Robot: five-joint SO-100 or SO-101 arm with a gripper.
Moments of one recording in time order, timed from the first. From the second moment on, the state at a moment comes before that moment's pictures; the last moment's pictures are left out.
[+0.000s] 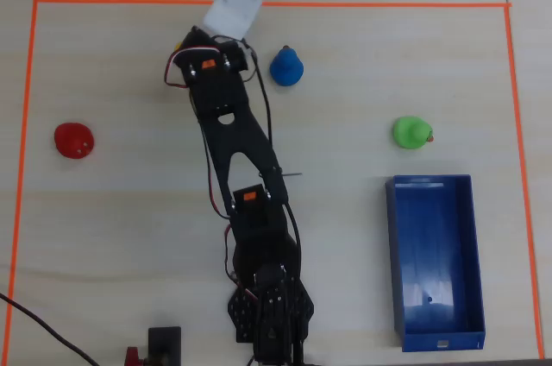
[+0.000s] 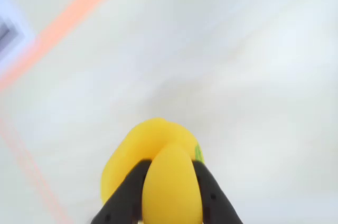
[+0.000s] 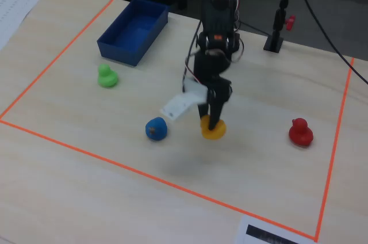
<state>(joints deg) -9.5 72.1 63.9 62.3 -39.6</state>
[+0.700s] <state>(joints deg) 79.2 125.2 112.9 45.3 -77.6</state>
